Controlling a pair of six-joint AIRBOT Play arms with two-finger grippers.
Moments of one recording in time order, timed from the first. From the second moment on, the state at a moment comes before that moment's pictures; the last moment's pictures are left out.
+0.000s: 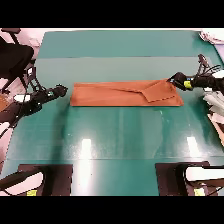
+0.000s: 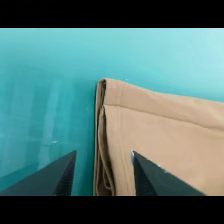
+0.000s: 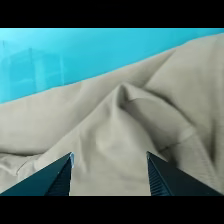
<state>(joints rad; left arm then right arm) 0.03 -1.21 0.72 0.39 -0.33 -0.79 -0.29 -1.49 1.17 -0.79 0.89 1.20</state>
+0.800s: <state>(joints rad) -0.15 -1.26 1.14 0.81 -0.92 -1.06 -0.51 -1.38 1.17 -0.95 1.19 1.10</state>
